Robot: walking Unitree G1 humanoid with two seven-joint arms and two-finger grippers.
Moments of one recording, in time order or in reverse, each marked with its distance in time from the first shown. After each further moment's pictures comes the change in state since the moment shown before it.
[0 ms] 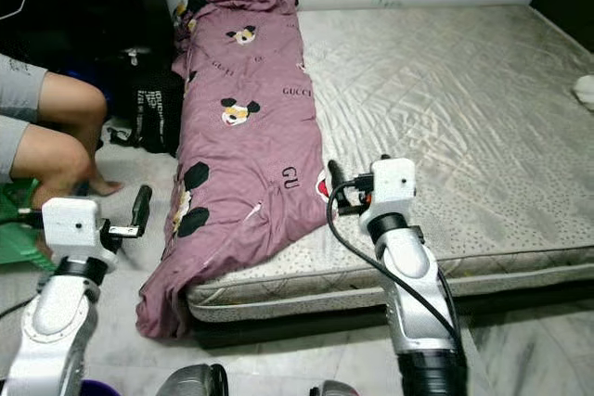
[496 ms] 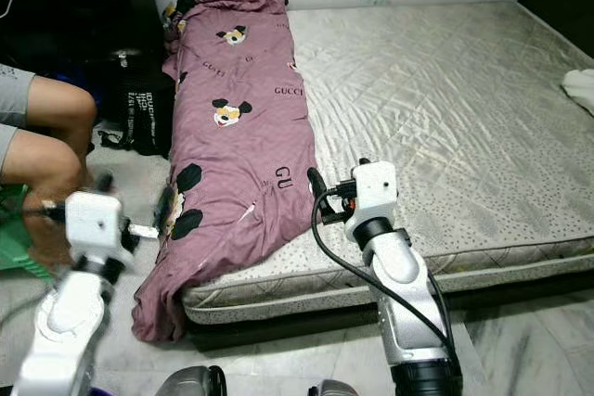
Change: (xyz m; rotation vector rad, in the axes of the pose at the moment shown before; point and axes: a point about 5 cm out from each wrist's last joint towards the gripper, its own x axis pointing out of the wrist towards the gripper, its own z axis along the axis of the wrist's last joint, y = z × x) left arm -0.005 -0.021 0.003 -0.049 0.036 -0.004; right arm -0.003 0.014 0.001 0.023 -0.001 -0.005
